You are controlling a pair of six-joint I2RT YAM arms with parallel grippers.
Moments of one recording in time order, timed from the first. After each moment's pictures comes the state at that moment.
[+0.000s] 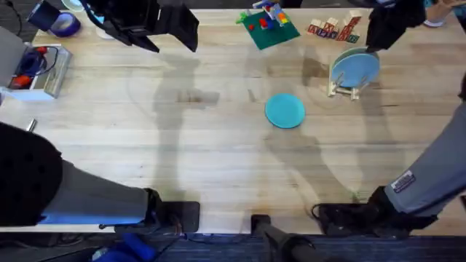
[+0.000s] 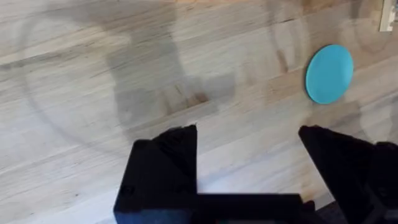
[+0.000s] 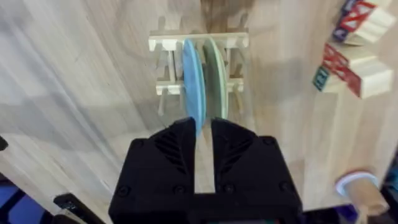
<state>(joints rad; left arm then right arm) 0.07 1.65 1.67 -1.34 0.40 0.21 -0.05 2.05 2.13 -1.59 0.03 -1.39</state>
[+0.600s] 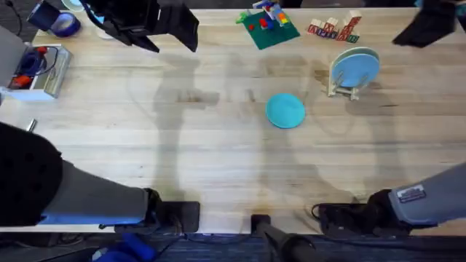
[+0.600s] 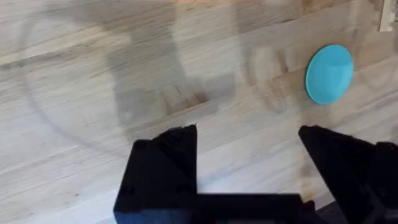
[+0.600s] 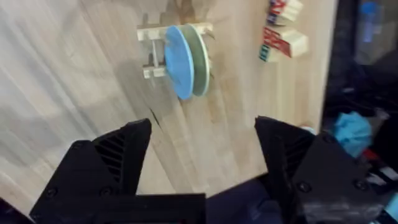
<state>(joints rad) 0.07 1.65 1.67 -1.34 0.40 0.21 -0.03 1.78 2.12 -1.59 0.03 -1.36</state>
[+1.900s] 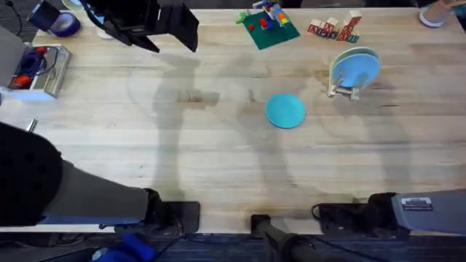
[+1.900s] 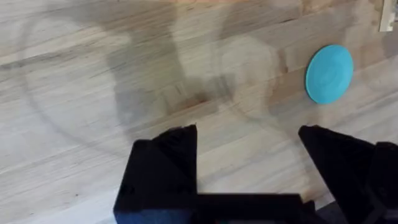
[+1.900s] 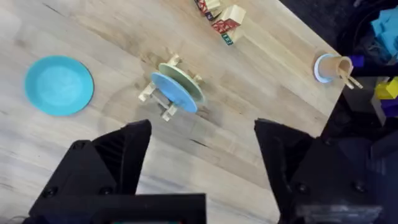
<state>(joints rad) 0.07 1.65 1.67 -1.34 0.40 0.21 -0.03 1.57 2.12 -1.51 0.03 -0.60</state>
